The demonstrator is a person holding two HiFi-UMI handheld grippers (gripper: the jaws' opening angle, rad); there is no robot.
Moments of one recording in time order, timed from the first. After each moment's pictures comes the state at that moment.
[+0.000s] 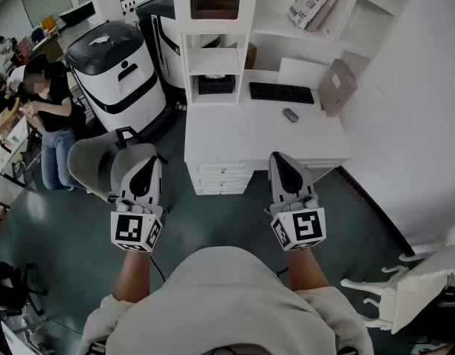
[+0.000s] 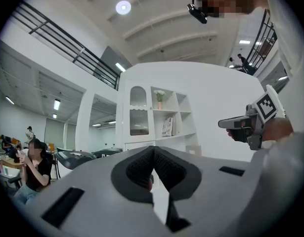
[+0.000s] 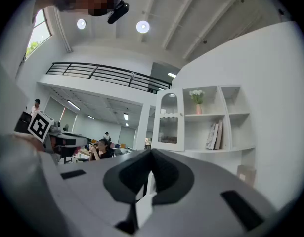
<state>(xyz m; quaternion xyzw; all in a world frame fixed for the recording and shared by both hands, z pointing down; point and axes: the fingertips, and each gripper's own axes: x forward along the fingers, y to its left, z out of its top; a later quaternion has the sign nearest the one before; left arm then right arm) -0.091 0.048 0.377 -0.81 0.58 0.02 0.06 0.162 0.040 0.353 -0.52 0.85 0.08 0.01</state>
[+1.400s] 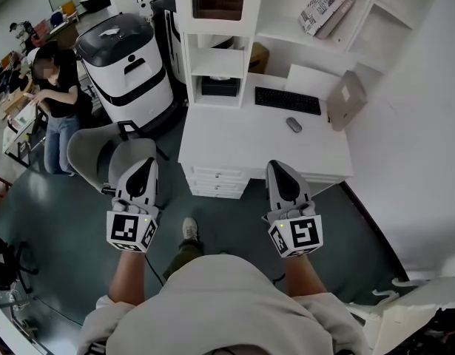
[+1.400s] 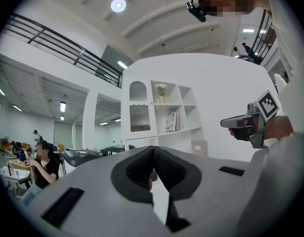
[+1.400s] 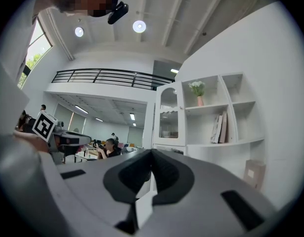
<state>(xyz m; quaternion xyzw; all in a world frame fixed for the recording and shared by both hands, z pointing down) -0.041 0.026 0.392 -0.78 0.62 -0.01 0.06 0.216 0.000 0.379 -0.47 0.88 0.06 0.01</state>
